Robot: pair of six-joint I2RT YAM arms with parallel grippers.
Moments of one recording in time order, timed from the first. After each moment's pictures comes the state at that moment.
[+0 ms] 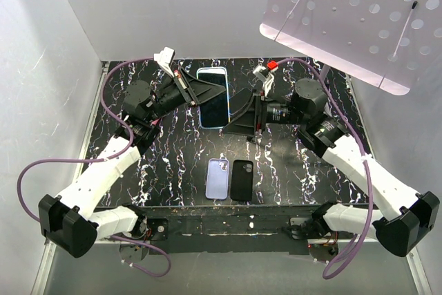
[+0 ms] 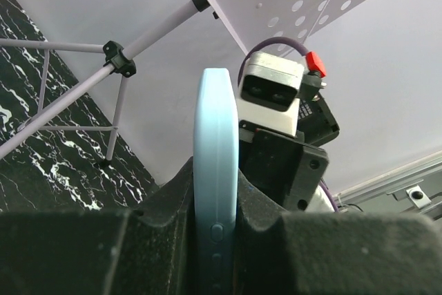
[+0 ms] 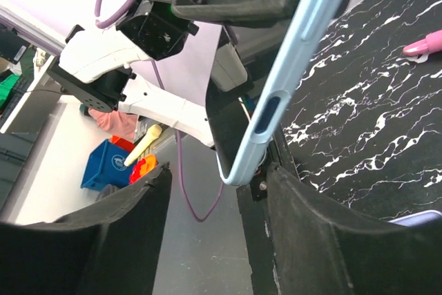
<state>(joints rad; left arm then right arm) -0.51 1.15 1.05 0.36 0.57 -1.15 0.67 1.13 1.12 0.01 -0.85 0.73</state>
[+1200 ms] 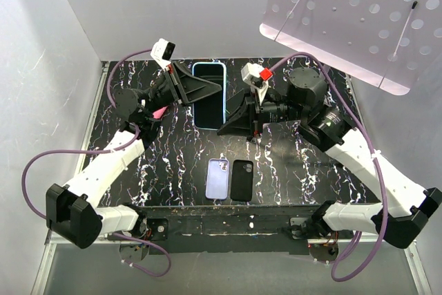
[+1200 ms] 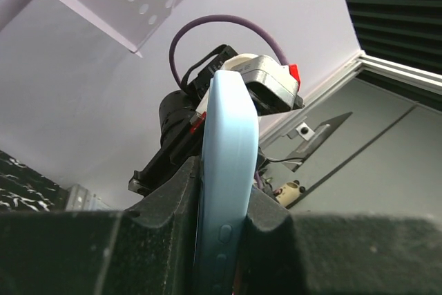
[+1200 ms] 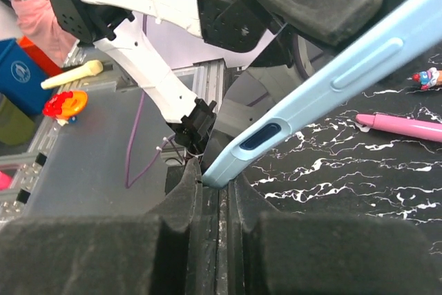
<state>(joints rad) -0.48 1.23 1.05 0.88 0.81 -1.52 0.77 1.19 1.36 -0.23 -0.87 0.19</state>
